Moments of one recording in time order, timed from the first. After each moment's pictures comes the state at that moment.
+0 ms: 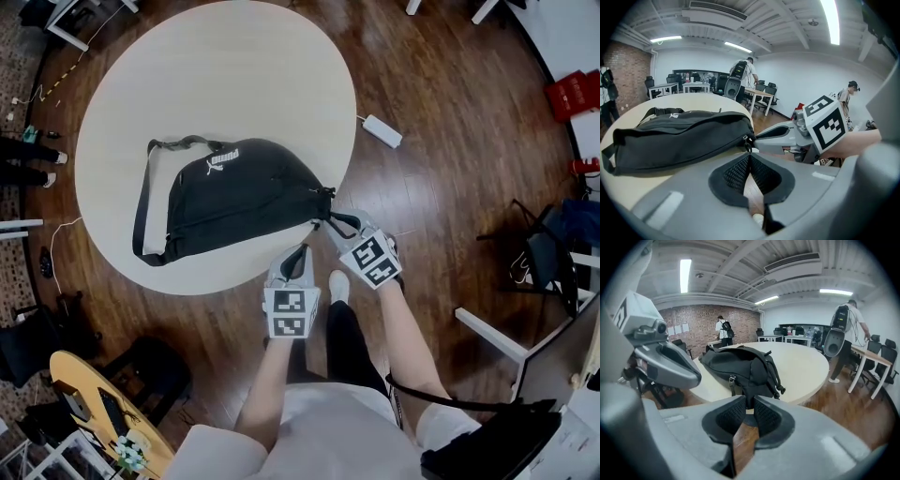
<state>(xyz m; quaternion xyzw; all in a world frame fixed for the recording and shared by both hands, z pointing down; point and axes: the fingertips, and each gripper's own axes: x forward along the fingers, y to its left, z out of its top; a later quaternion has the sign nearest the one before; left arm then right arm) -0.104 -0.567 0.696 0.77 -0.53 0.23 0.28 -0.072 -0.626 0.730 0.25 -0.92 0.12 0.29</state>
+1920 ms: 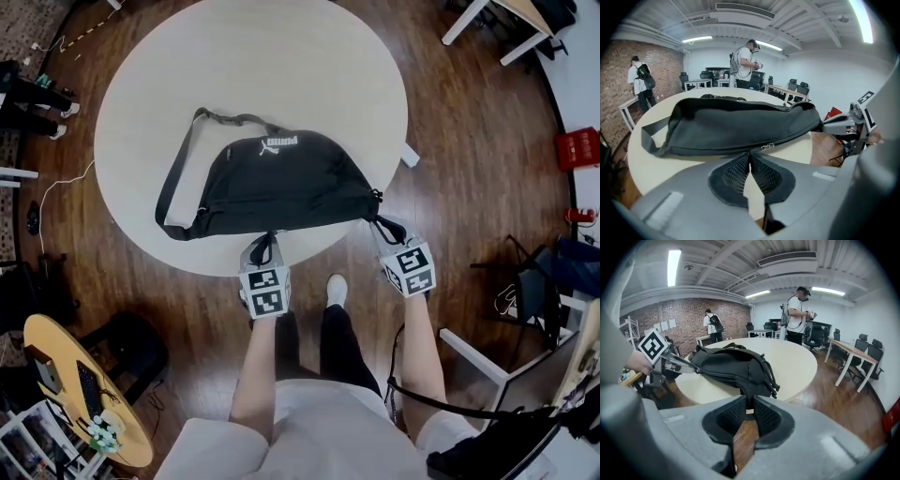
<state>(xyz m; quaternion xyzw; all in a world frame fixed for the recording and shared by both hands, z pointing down) -0.282 -0.549 0.735 0.64 -0.65 0.22 0.33 -0.058 -0.630 0.717 0.31 -0.88 0.13 0.33</state>
